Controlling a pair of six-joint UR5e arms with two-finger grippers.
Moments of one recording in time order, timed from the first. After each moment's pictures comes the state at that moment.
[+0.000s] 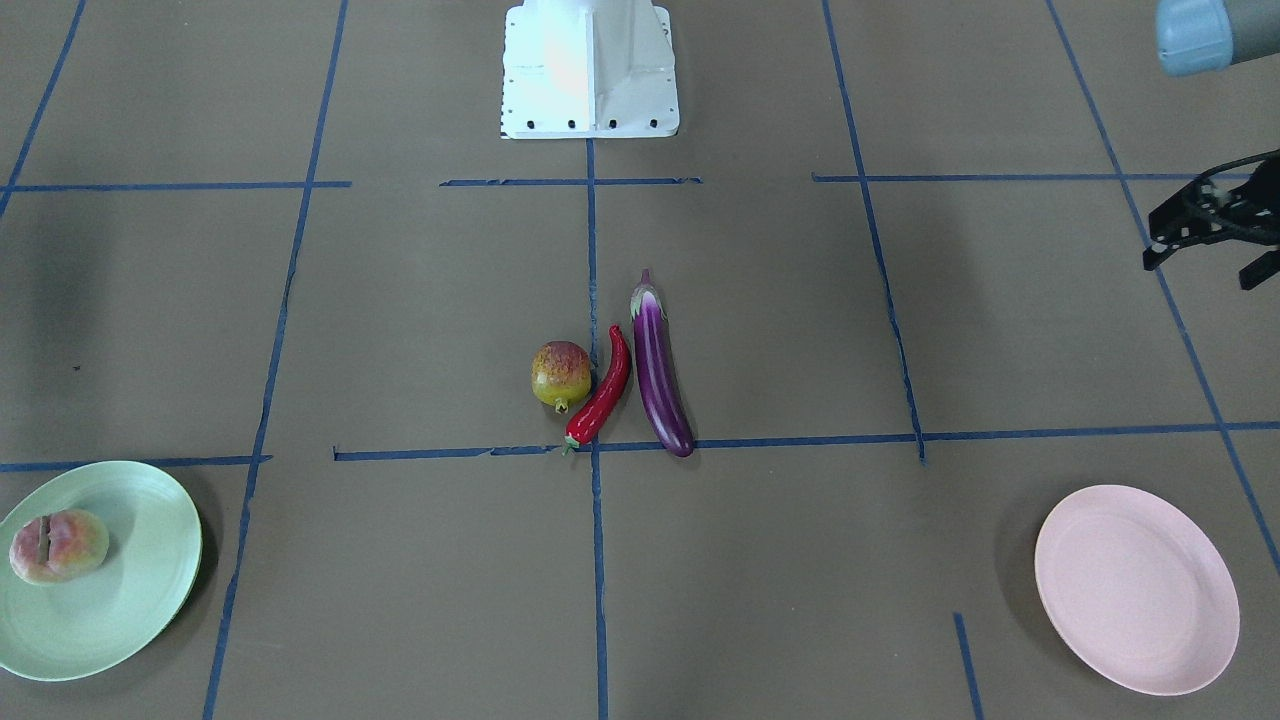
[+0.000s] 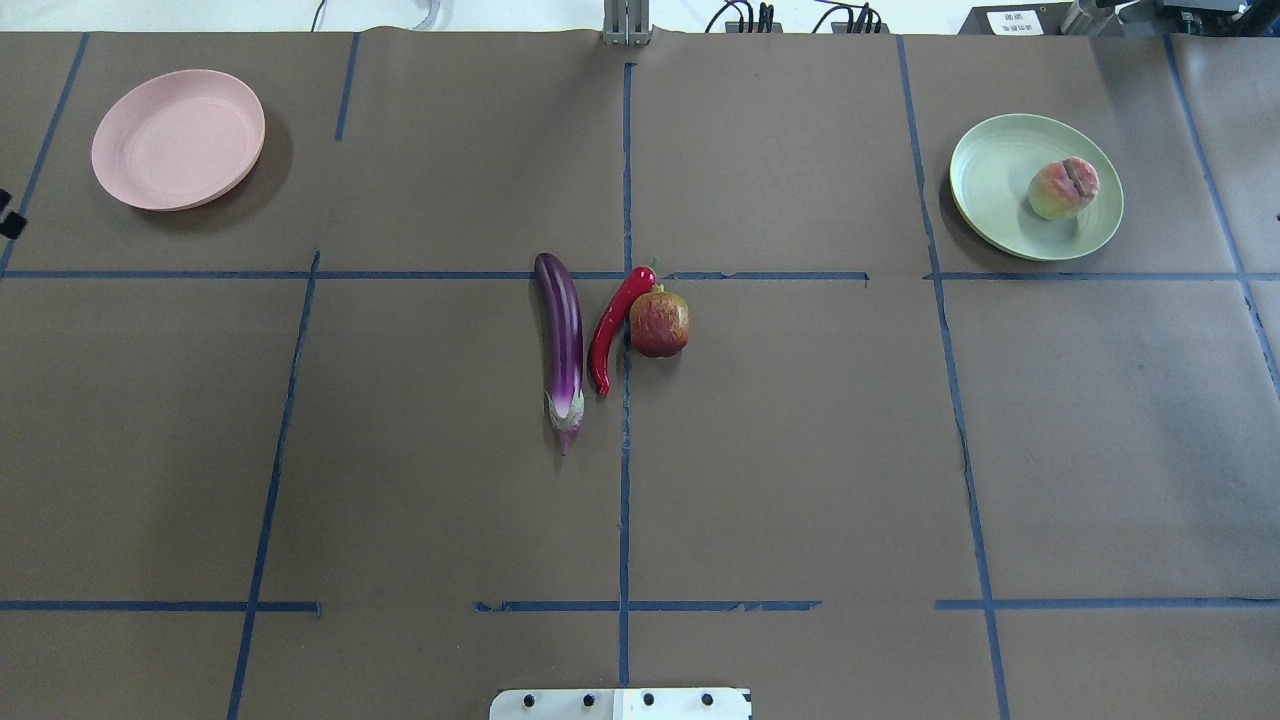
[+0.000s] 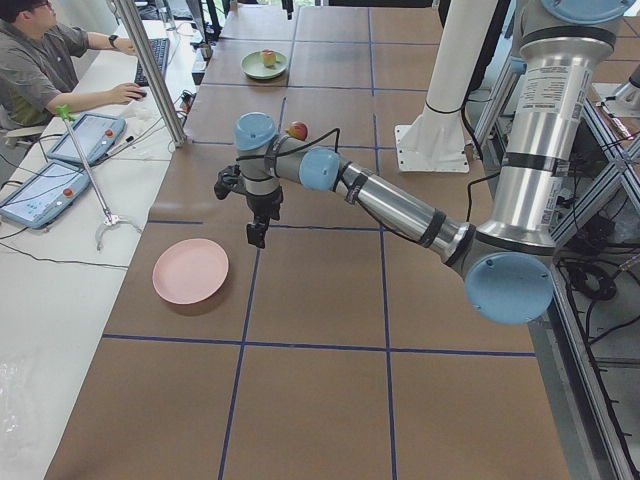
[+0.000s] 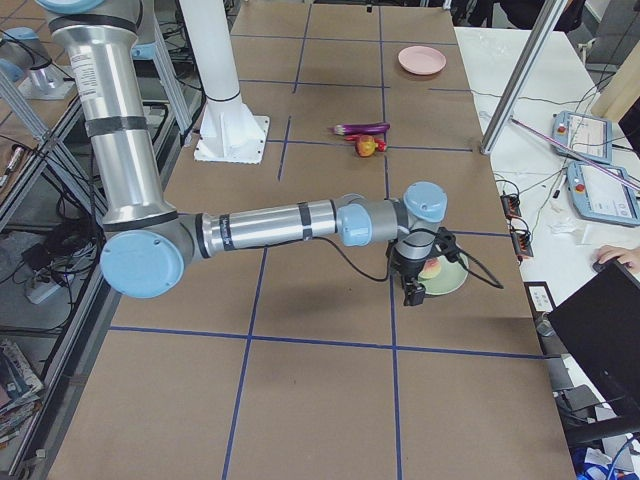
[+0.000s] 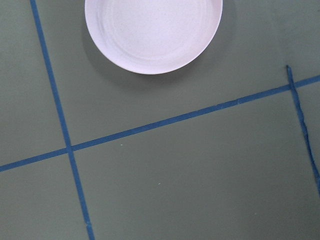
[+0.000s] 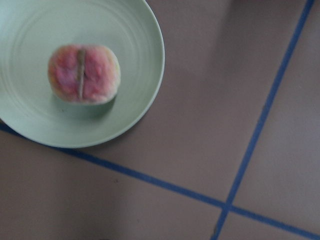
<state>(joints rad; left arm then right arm) -1.23 -1.77 -1.92 -1.38 -2.29 -0.20 1.45 -1.49 1.64 -1.60 2.25 -0.13</state>
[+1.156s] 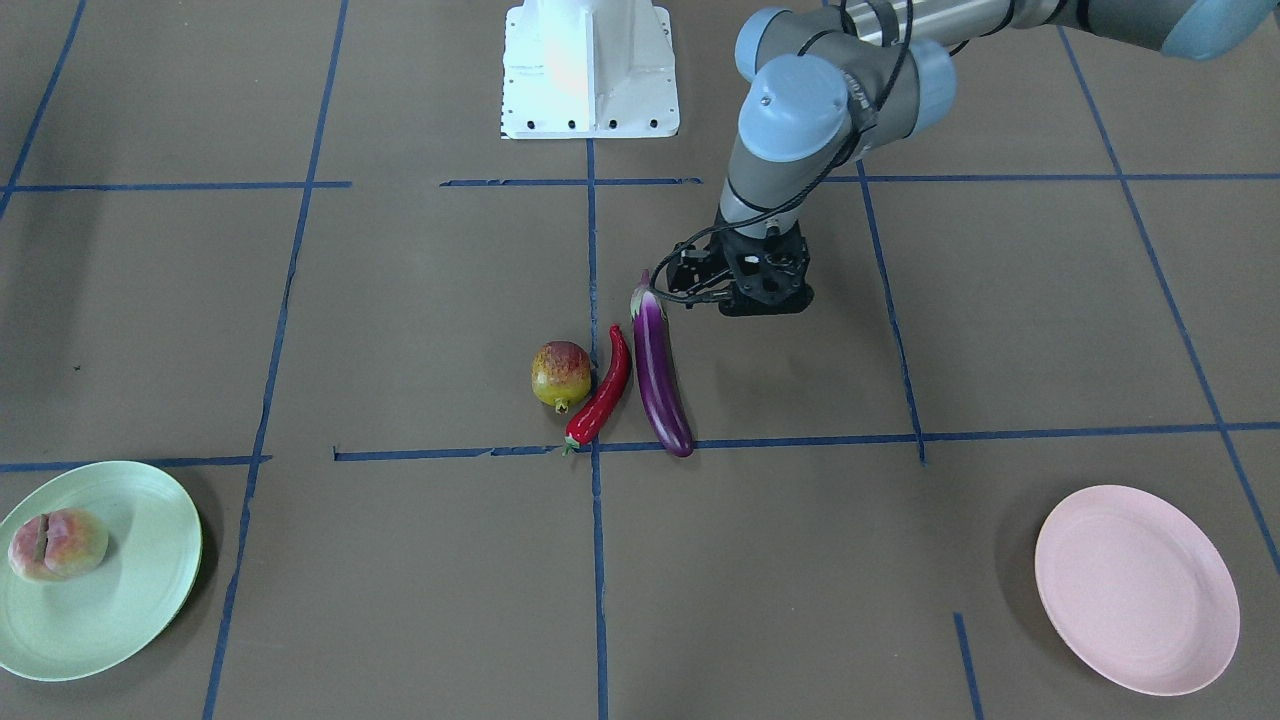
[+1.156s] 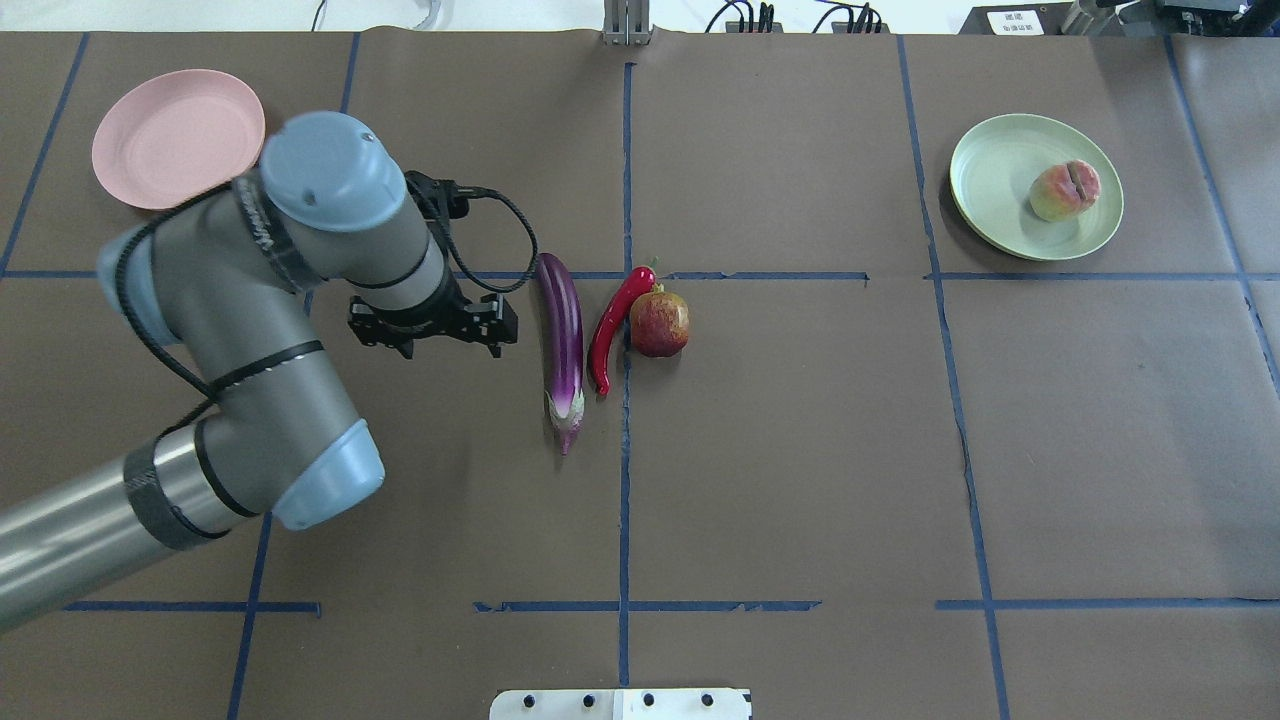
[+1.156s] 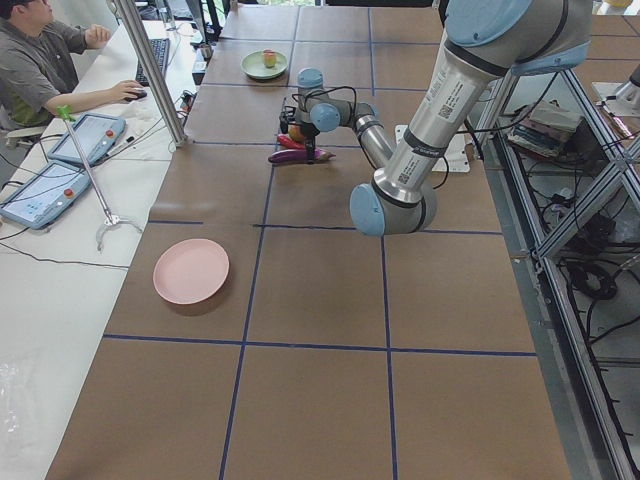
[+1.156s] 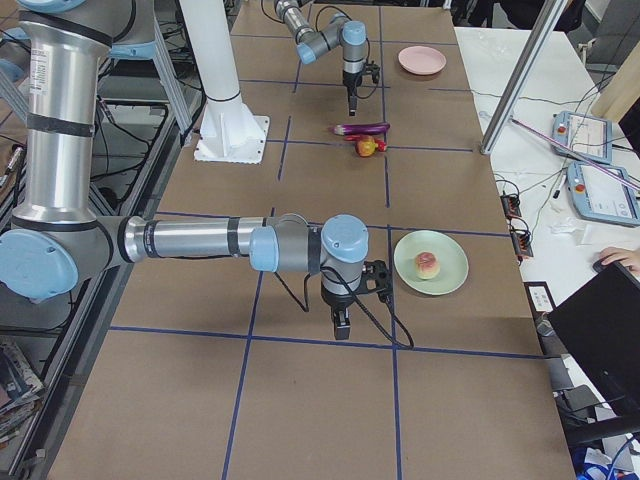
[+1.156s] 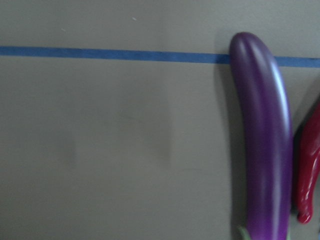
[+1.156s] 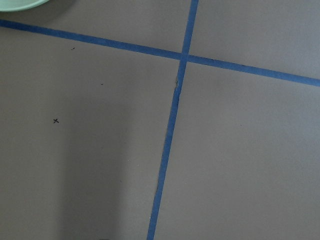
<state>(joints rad) -0.56 -2.27 -1.58 -1.64 -1.91 -1.28 1.54 -1.72 1.80 -1.62 2.30 -0.12</state>
